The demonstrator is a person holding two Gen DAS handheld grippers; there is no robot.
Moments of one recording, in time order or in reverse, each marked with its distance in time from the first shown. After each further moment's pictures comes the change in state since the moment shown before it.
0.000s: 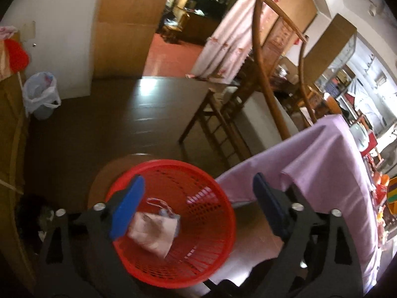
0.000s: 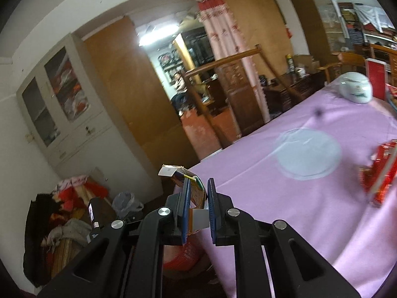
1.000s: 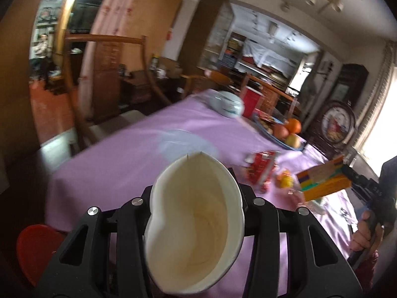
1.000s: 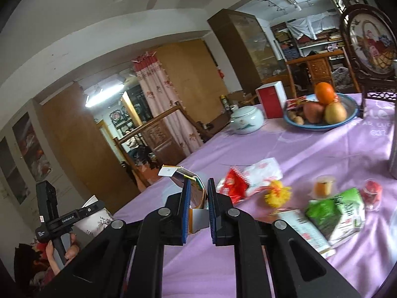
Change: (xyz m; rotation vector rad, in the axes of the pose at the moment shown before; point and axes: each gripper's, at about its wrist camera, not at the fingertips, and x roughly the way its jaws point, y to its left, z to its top) left arm -0.082 -0.343 -0.023 0.483 -0.063 -0.455; right arm -0.214 -0.186 -0.033 0.205 -0.339 -0.257
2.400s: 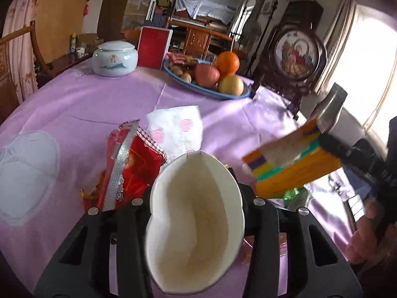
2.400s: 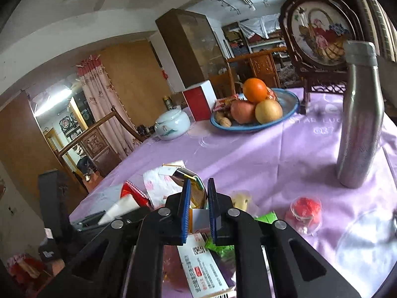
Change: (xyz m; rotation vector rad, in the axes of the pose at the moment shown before) left arm 0.223 -0.216 -0.024 0.270 0.265 -0.318; right arm 0.010 -0.123 0.020 0.097 0.006 -0.345
